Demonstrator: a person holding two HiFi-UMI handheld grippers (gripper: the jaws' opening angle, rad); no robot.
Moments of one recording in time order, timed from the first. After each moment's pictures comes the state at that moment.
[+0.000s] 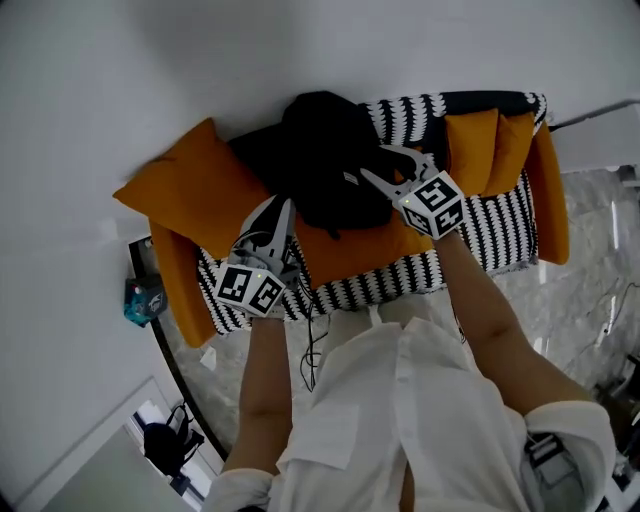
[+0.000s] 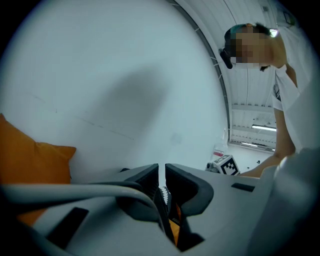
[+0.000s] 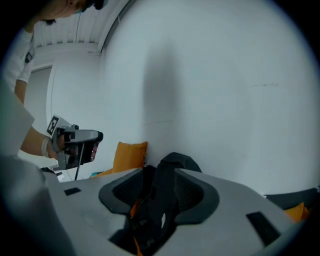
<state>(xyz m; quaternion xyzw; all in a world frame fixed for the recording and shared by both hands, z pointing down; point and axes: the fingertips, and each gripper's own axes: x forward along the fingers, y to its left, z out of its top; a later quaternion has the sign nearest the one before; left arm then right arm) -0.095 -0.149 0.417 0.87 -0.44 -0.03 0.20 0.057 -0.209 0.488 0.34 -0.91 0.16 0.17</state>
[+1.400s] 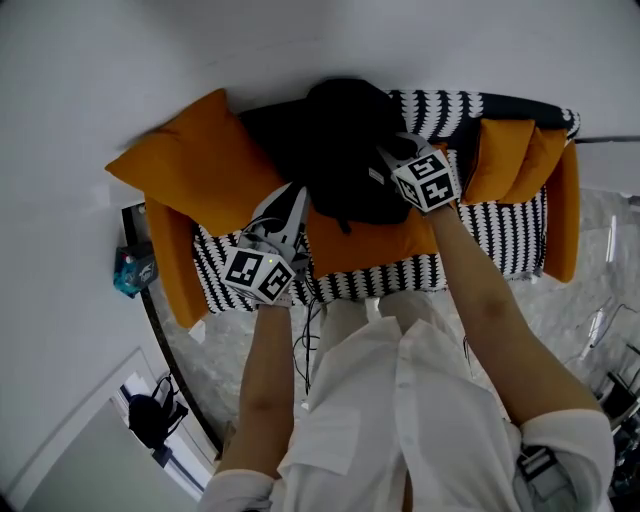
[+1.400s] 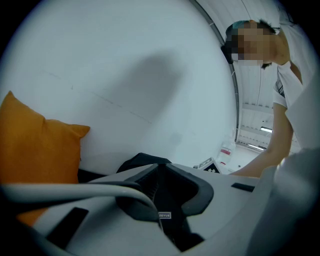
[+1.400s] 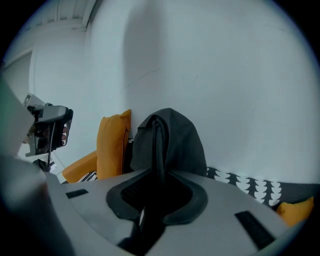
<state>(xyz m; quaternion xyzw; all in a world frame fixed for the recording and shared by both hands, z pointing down) -0.120 -0.172 0.487 0.85 -0.47 -0.01 0.26 0.027 -0.267 0.617 0.34 -0.87 0.20 0.28</state>
